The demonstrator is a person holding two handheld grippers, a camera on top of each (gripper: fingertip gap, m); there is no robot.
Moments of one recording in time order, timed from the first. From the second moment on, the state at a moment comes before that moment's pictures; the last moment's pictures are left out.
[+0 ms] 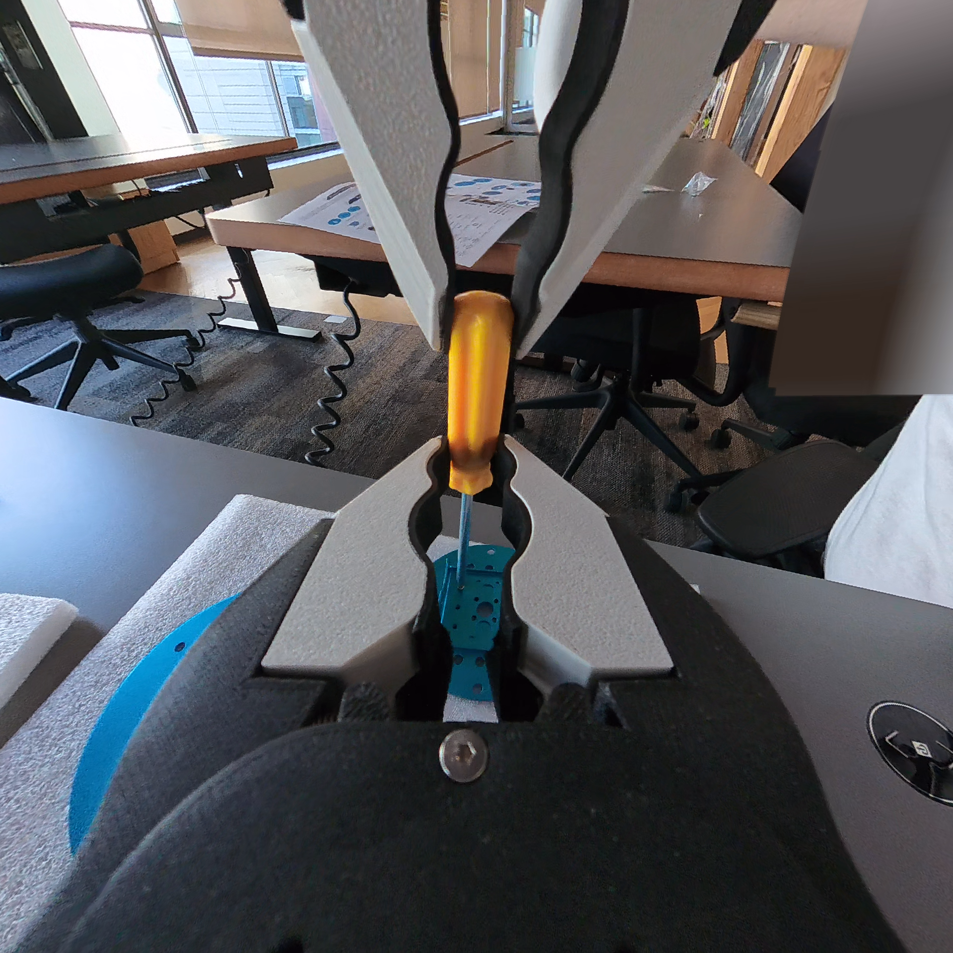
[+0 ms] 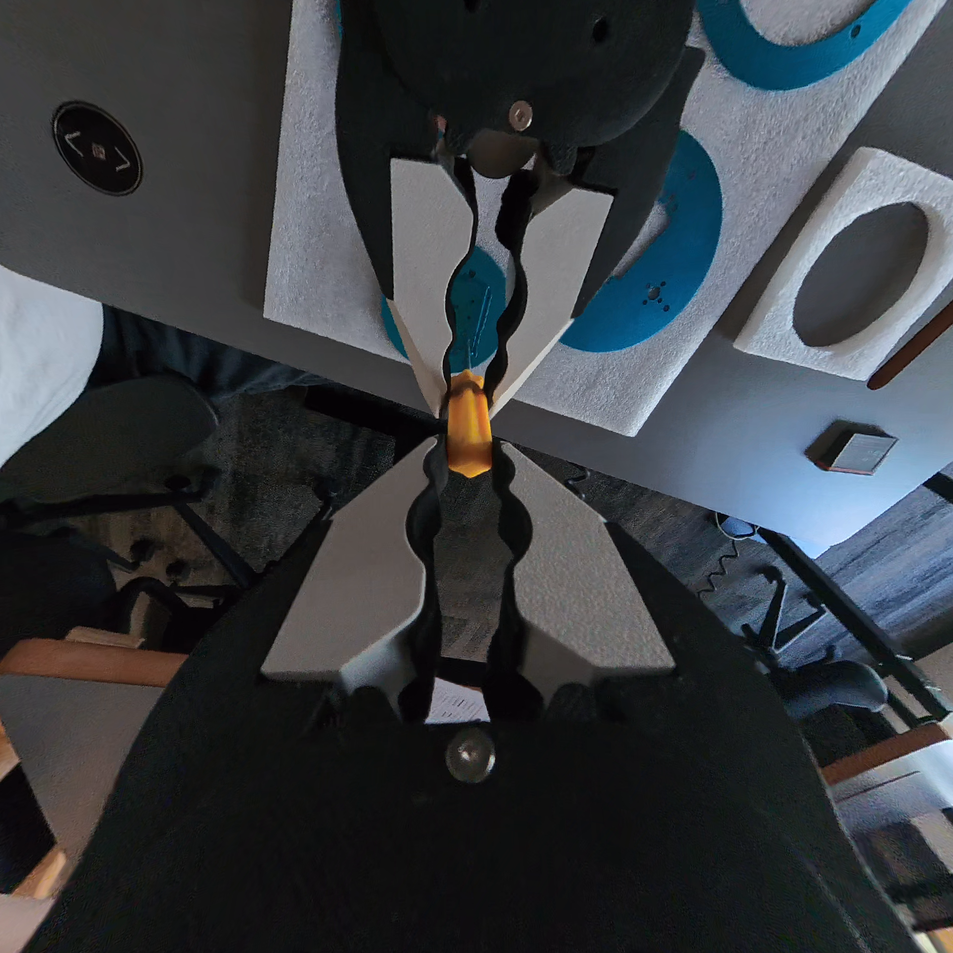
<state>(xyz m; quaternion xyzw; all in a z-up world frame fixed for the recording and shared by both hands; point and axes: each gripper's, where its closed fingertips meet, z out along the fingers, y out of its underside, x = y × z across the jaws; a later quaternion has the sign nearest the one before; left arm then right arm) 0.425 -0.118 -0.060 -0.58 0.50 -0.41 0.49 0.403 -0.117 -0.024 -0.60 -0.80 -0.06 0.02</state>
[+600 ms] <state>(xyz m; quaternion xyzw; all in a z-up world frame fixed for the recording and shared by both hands) 0.426 -0.118 -0.061 -0.58 0.51 -0.41 0.49 0.406 -0.125 -0.013 -0.50 -0.86 0.02 0.03</state>
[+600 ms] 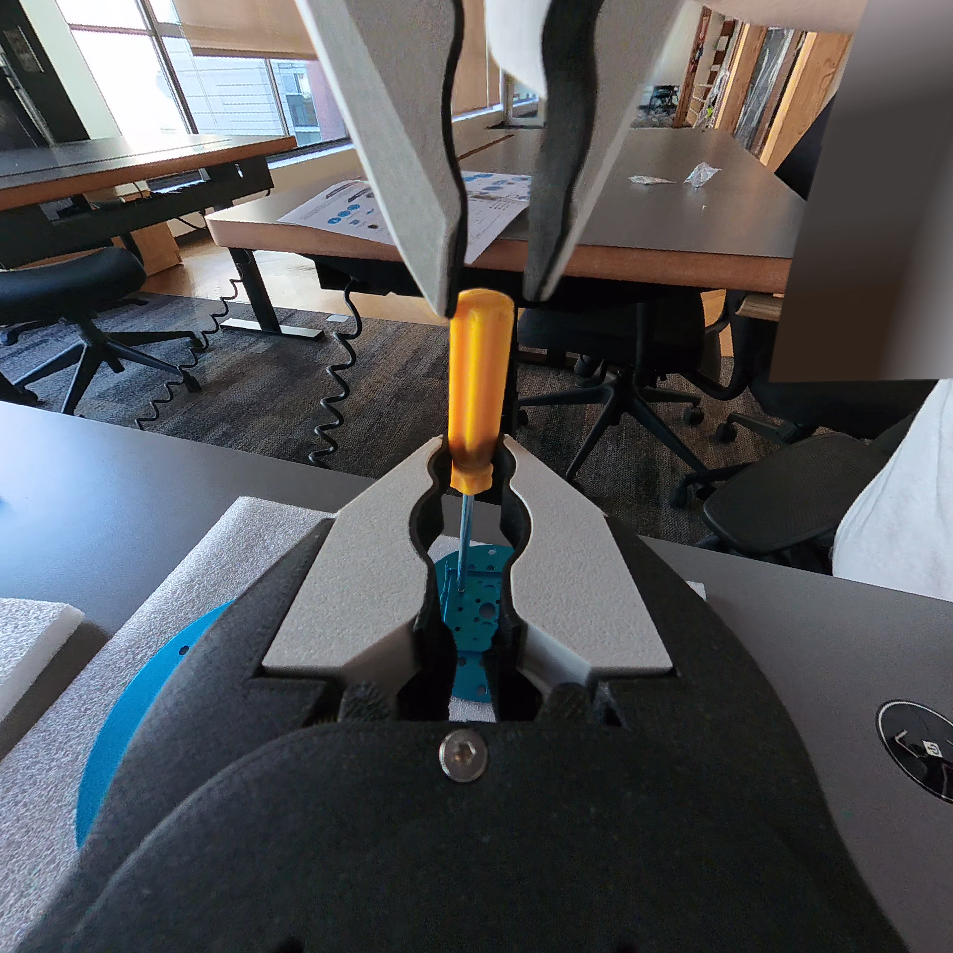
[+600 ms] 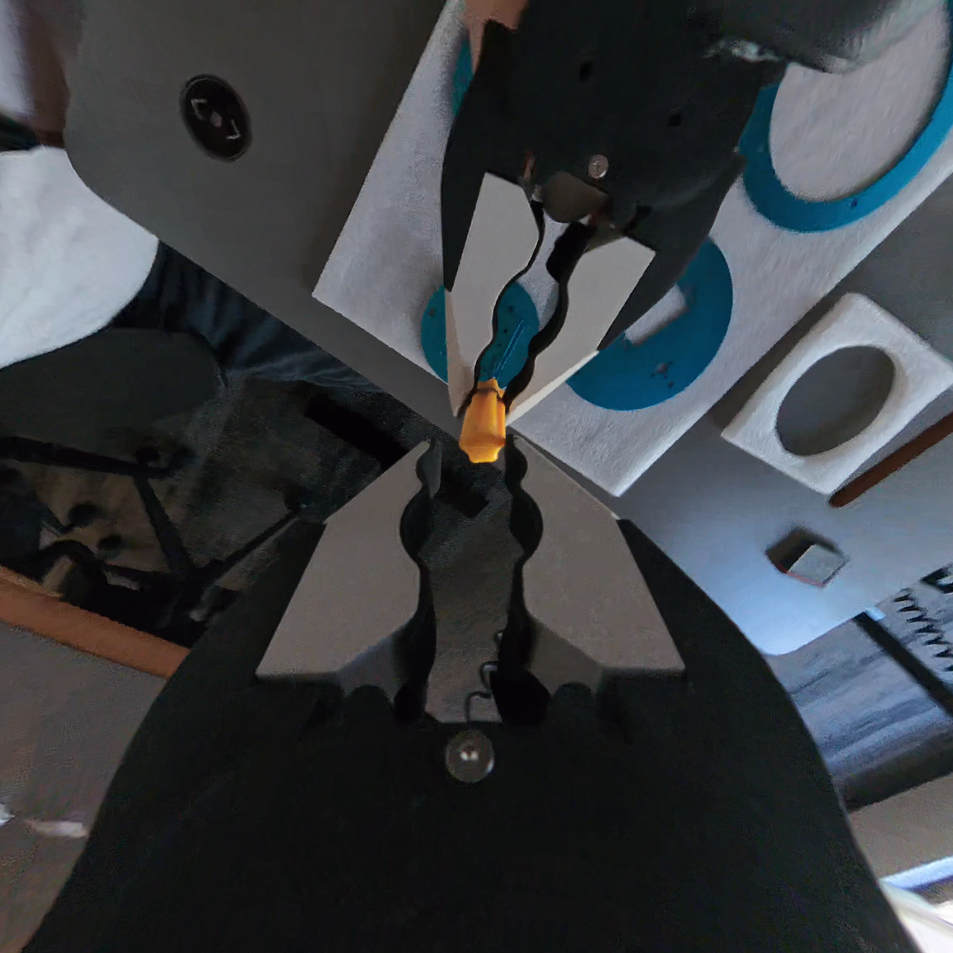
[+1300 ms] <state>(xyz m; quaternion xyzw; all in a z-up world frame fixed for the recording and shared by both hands) 0.427 -0.119 -0.061 -0.58 0.51 -0.41 0.48 0.406 -0.120 -0.017 -0.42 -0.90 0.00 0.05</state>
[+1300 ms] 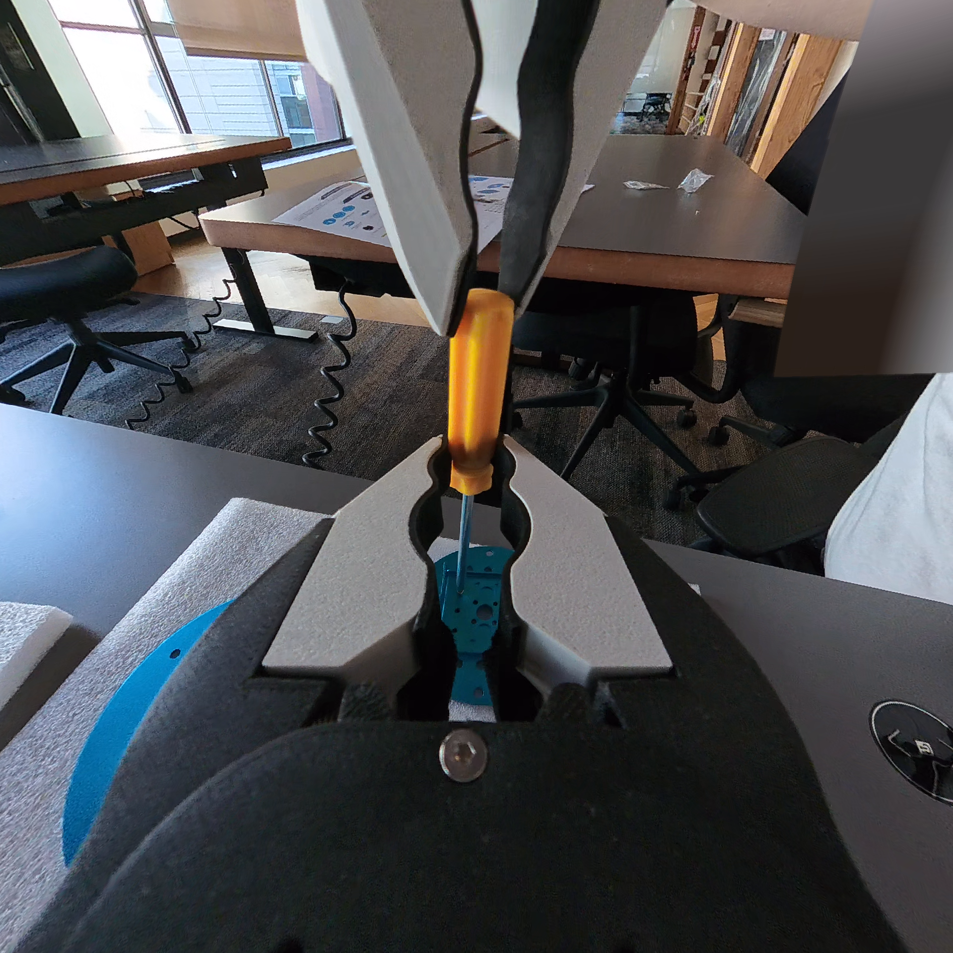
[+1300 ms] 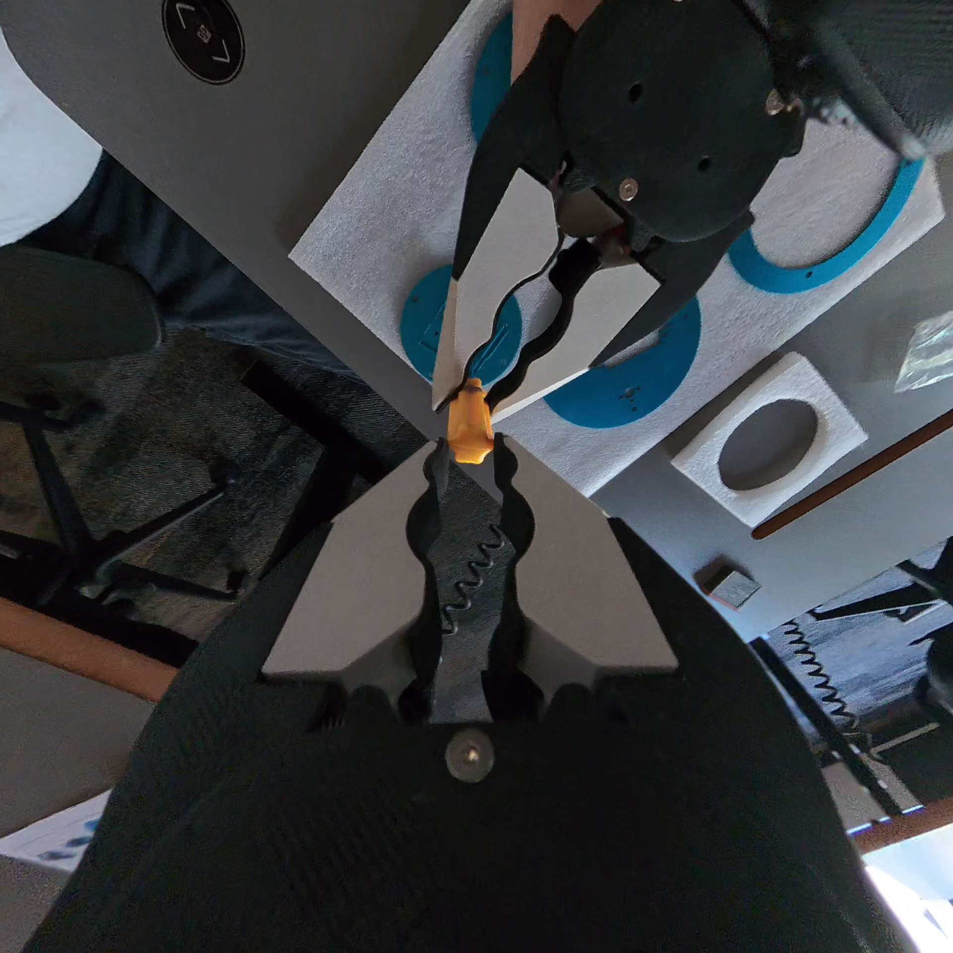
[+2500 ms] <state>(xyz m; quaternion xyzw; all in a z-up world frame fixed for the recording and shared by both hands) 0.427 -0.118 -0.061 -0.58 0.51 -0.41 0.49 0.404 -0.120 -0.023 -0.34 -0.94 -0.01 0.09</state>
